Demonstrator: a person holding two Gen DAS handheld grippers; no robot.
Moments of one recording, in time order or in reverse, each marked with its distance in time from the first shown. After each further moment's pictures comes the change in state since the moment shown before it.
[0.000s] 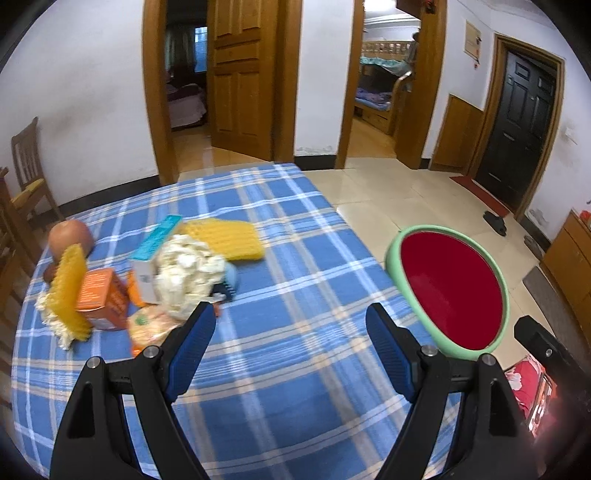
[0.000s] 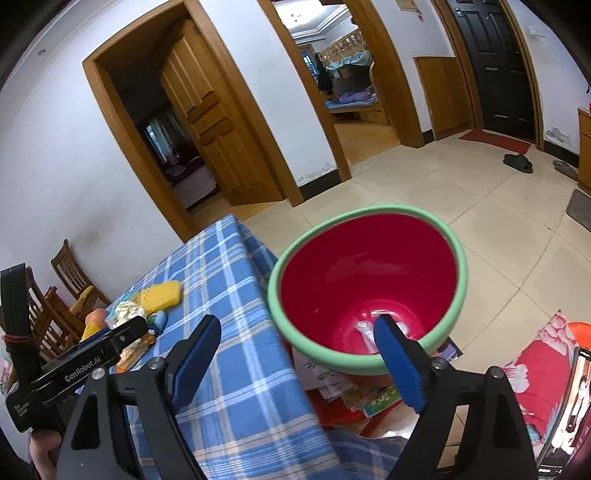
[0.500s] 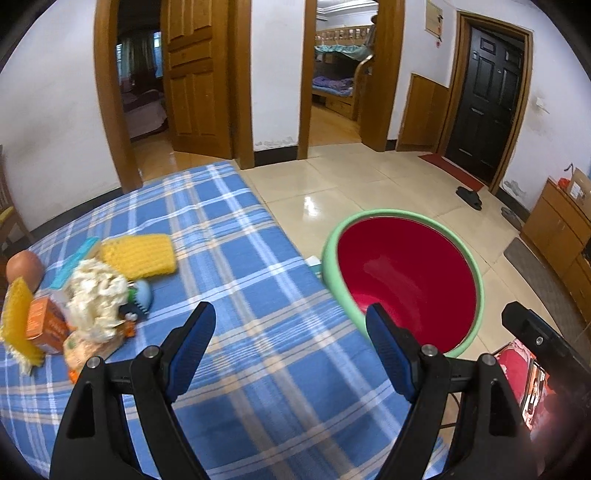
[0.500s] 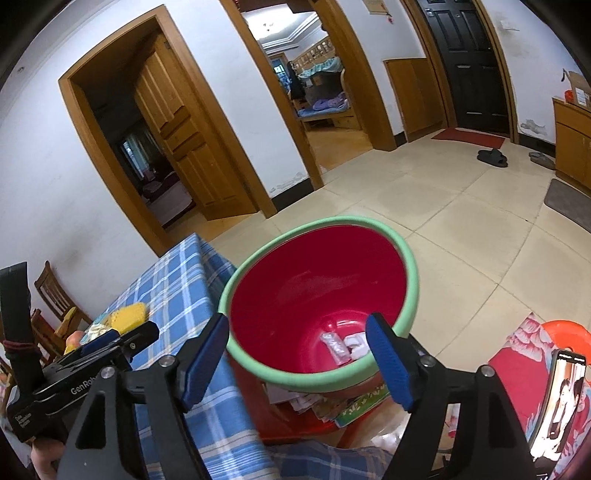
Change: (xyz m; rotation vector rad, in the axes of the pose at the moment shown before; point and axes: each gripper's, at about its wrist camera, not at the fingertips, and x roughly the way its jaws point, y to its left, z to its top) left arm 0.025 -0.075 0.006 0.118 0.031 -0.095; right arm -0.004 -0.045 0.011 0.065 -0.037 -0.078
